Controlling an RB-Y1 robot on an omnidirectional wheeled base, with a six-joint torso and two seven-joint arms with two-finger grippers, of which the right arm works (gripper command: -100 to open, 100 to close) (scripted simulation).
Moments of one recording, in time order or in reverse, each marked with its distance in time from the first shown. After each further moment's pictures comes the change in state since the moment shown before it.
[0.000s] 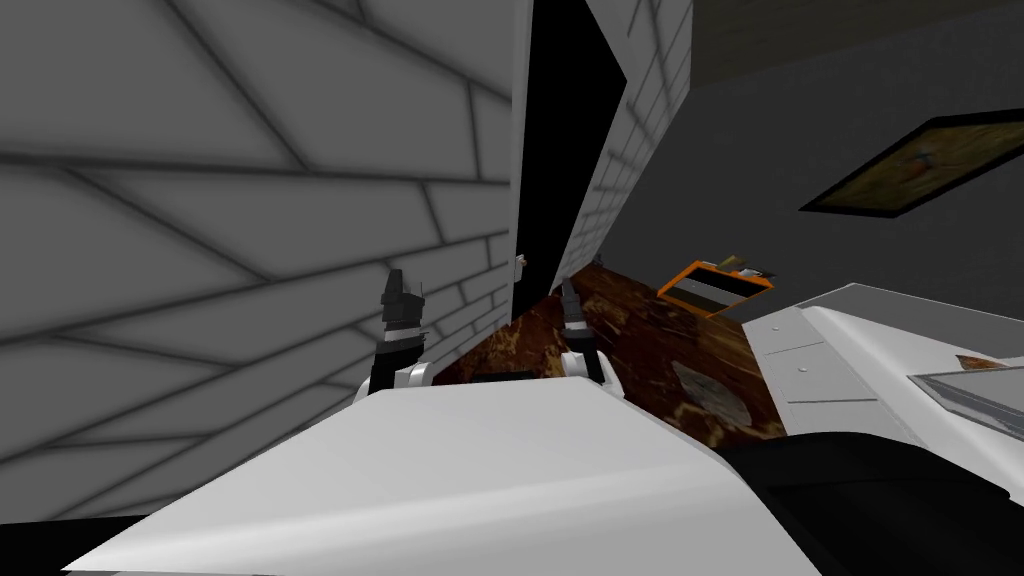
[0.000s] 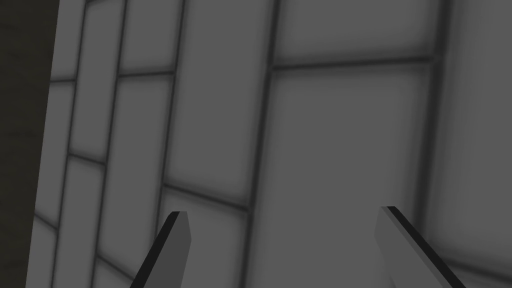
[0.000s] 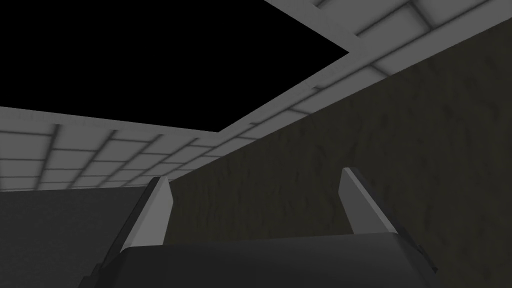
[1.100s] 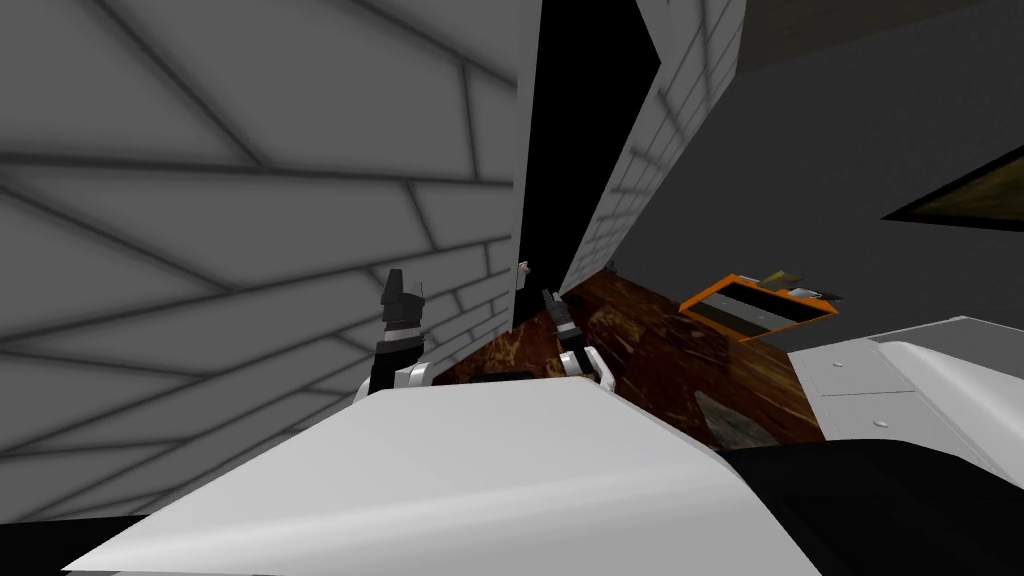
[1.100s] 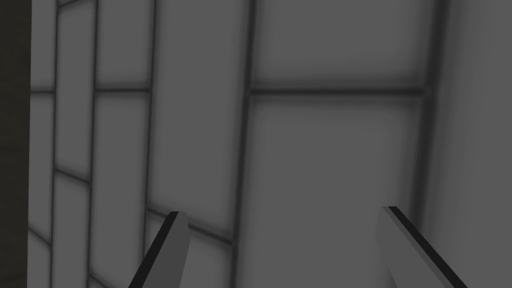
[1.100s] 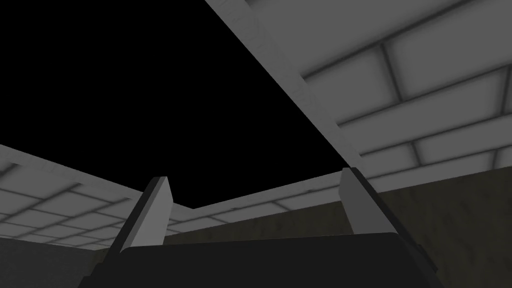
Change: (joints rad) arm -0.101 -0.092 0.028 0.240 0.156 -0.030 0.168
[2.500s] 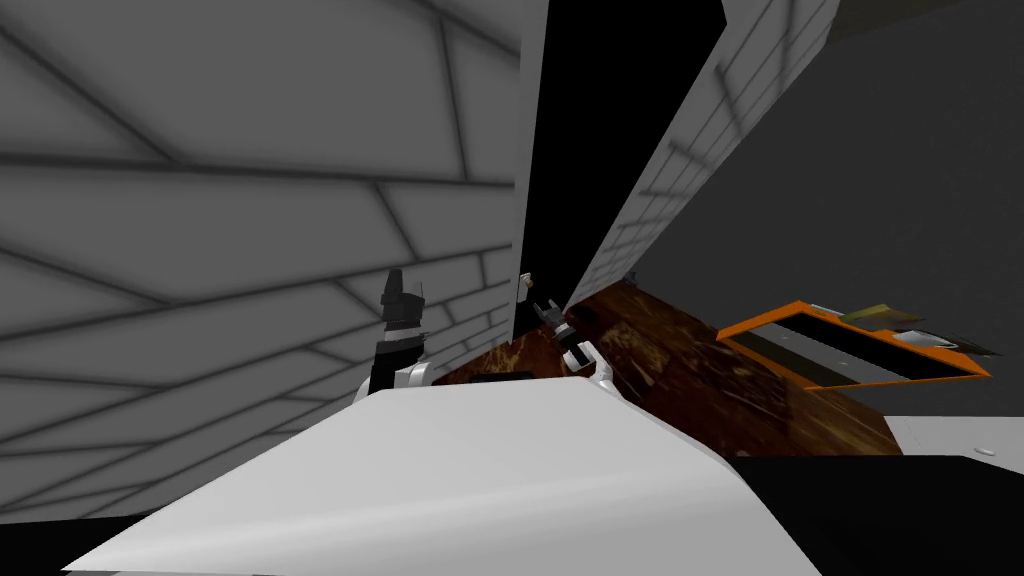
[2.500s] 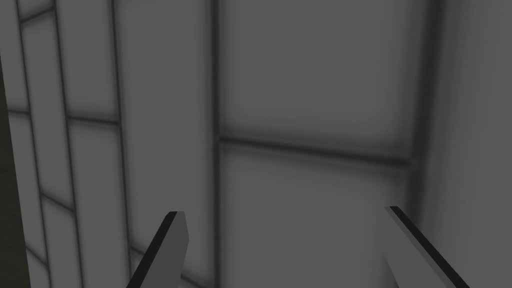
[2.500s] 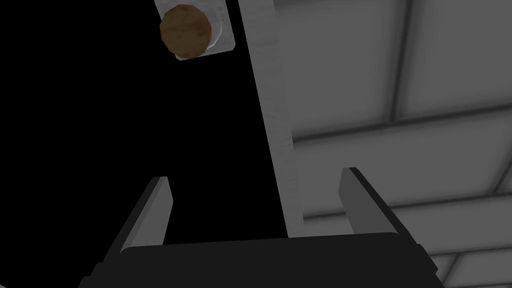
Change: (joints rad) arm -0.146 -0.116 0.034 0.315 0.201 -0.028 0.214
